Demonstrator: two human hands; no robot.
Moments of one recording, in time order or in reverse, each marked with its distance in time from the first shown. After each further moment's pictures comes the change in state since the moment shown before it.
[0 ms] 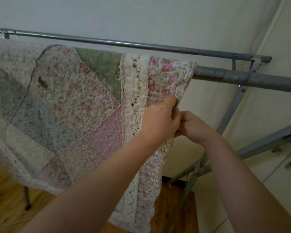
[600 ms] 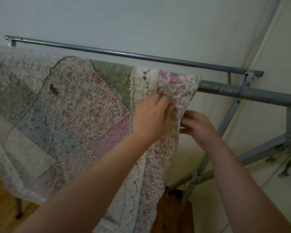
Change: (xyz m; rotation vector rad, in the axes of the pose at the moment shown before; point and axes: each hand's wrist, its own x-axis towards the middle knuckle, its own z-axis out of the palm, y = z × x) left_hand 0.012 -0.018 -0.014 0.200 0.119 0.125; right_hand -0.010 -0.013 -0.008 0.212 0.241 -0.092
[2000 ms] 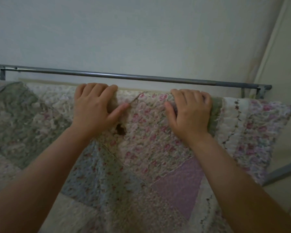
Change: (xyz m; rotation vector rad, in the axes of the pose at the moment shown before) left_hand 0.052 -0.327 -0.153 0.282 0.078 0.208; right_hand 0.128 -0.046 0.240 -1.544 0.829 -0.746
